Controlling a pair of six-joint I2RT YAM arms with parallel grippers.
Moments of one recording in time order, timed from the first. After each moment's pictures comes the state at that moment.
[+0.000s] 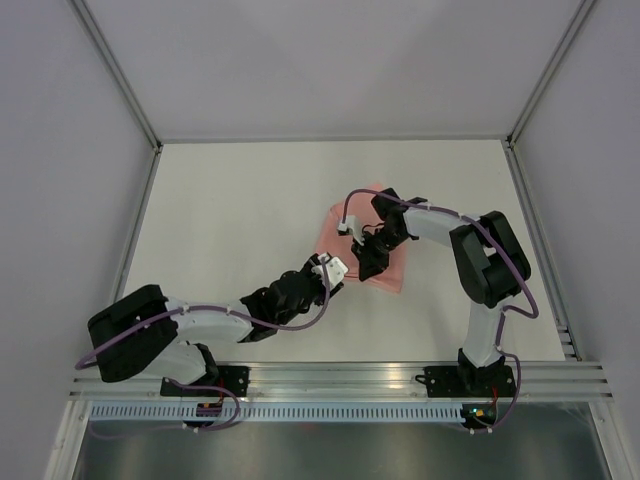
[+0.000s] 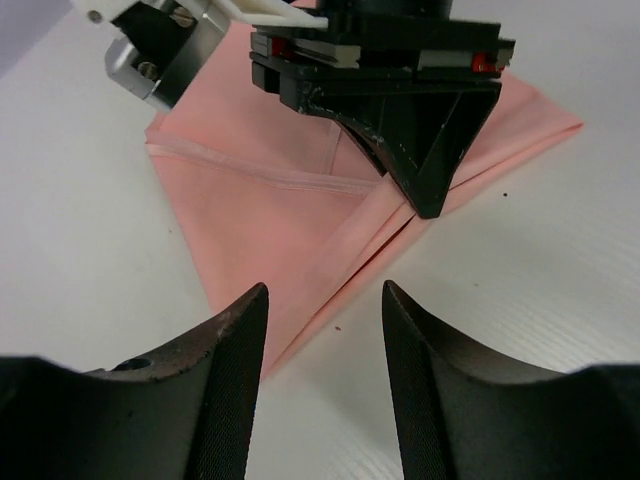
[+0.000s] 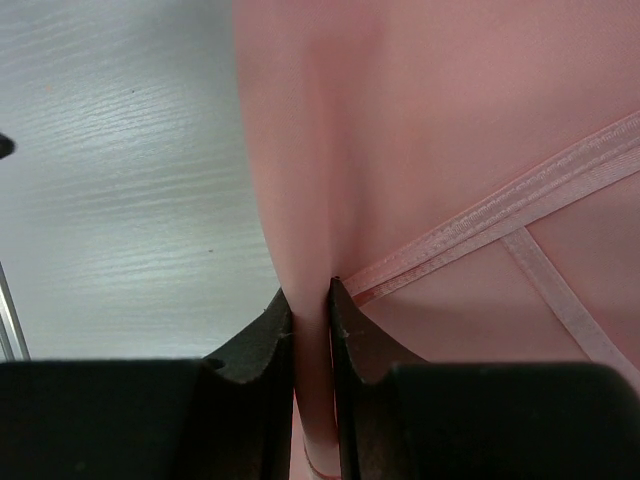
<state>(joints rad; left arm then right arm) -1.05 1.36 0.45 0.62 -0.32 0.18 0.44 1.93 1.20 -0.68 -0.70 -0.76</state>
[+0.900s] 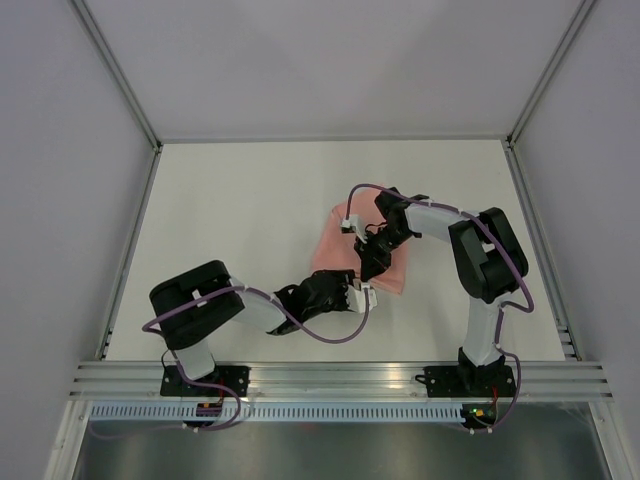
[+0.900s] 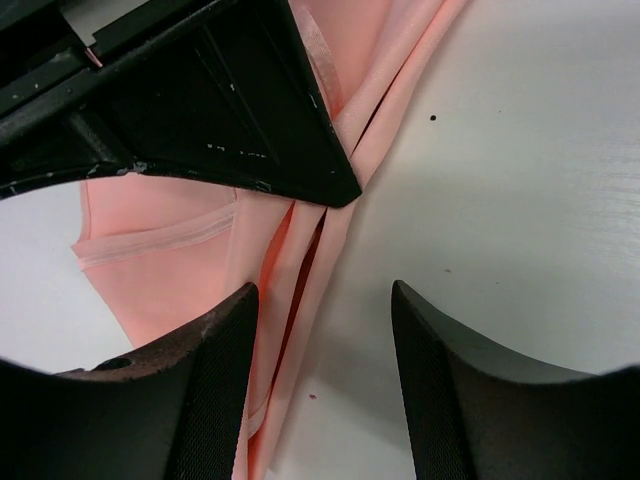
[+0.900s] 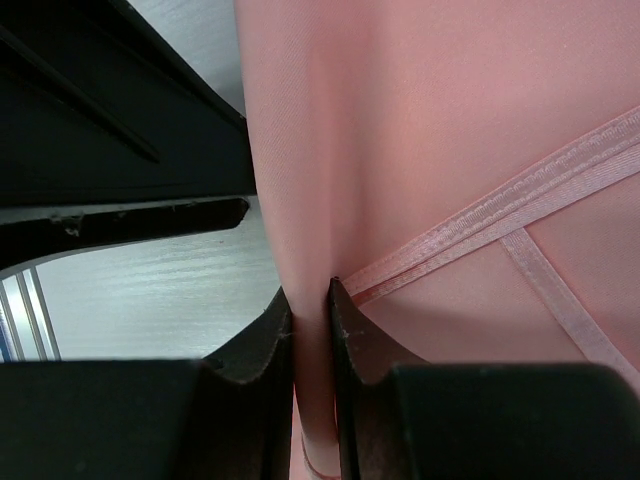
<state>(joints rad) -1.06 1.73 0.56 0.71 -0.12 0.66 0.41 1.97 1.23 -0.74 -0.75 -0.77</state>
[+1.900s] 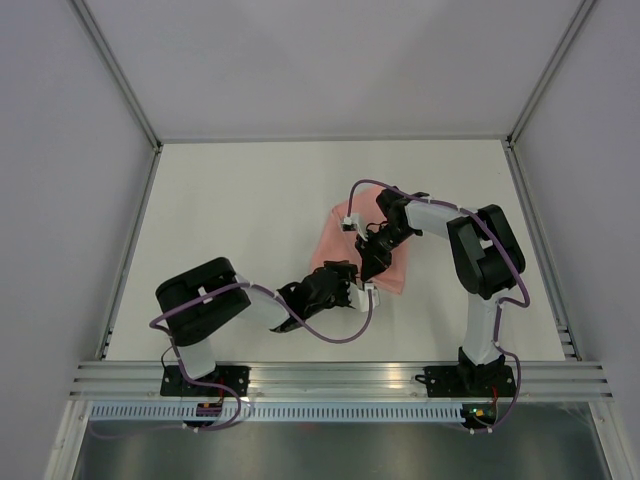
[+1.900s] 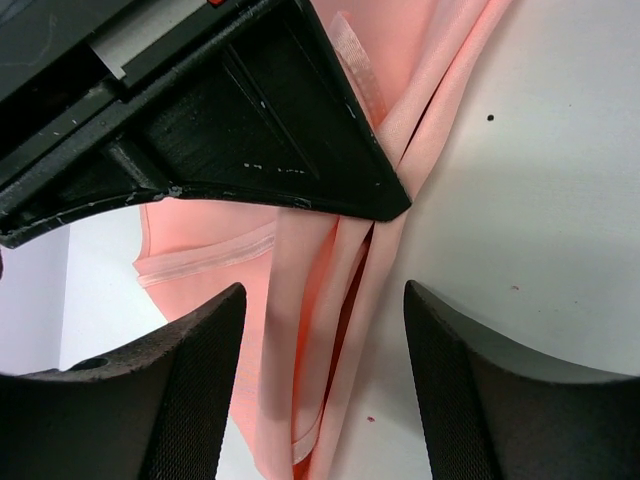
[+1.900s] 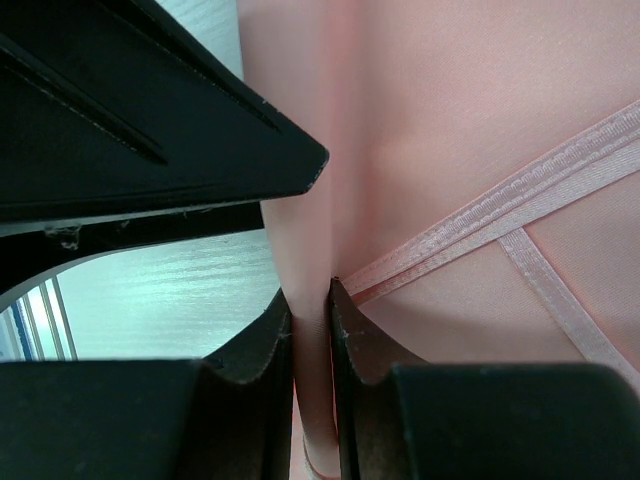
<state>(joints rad) -1.05 1.78 0.60 0.76 -0.16 0.81 0.40 2.01 1.26 -0.78 -0.79 -0.78</state>
